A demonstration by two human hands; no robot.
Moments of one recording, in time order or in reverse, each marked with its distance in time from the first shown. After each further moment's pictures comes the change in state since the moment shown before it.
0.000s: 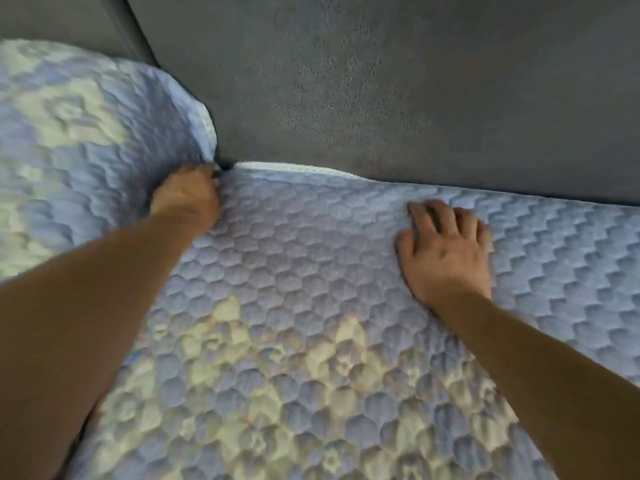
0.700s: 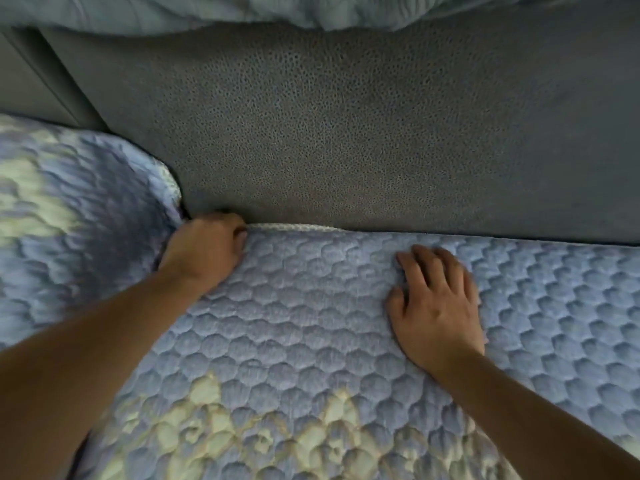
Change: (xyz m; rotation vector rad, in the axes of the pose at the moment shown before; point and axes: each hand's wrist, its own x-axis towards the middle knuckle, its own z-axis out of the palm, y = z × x) left_hand 0.020 0.058 -0.001 -0.002 0.043 0.301; right_hand 0.006 0.002 -0.005 -0.001 0.013 0.003
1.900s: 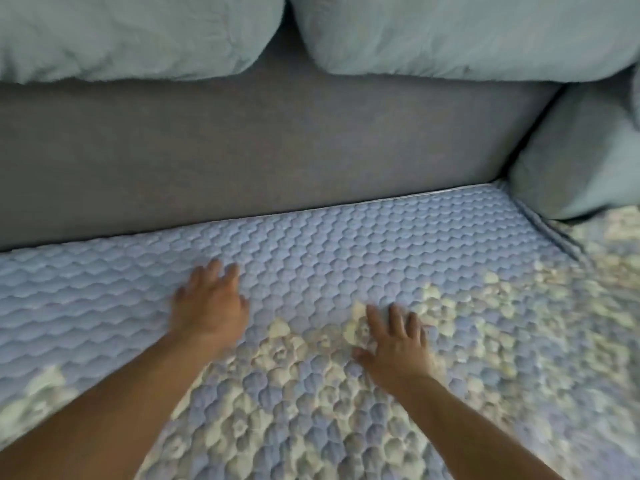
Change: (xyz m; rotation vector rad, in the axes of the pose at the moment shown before) left_hand -0.144 0.394 -0.038 -0.035 -0.391 0.158; right_hand -0.225 0.316 -0.110 -0.087 -0.525 0.505
